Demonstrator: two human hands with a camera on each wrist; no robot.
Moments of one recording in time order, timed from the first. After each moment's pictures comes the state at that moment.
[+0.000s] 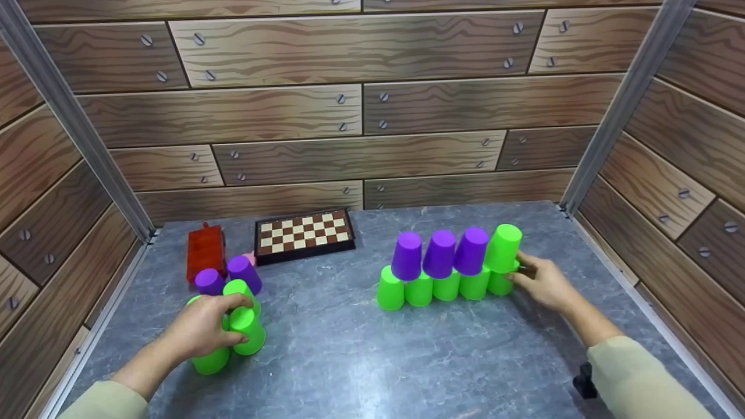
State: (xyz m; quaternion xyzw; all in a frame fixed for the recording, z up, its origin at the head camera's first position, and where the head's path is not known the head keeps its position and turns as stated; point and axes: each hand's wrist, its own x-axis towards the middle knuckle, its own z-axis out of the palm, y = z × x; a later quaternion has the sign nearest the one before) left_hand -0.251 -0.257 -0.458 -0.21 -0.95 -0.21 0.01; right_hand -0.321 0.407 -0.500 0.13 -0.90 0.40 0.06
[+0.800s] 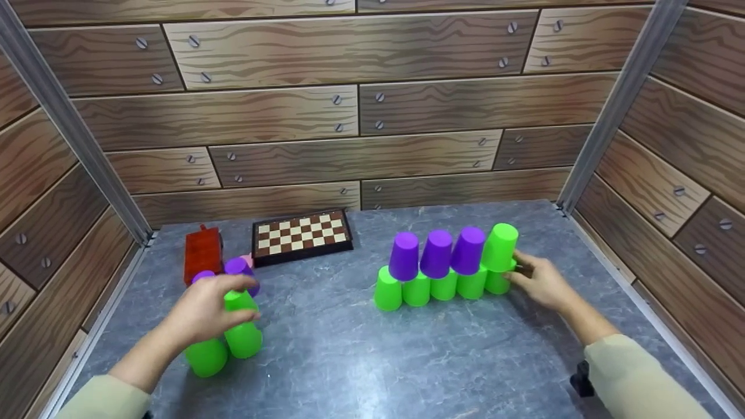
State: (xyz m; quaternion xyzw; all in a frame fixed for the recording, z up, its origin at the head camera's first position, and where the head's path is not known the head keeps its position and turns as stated) left_hand -0.252 -0.234 -0.423 -0.25 -0.93 -0.25 0.09; right_hand -0.320 0.407 -0.501 0.13 -0.90 0.41 0.07
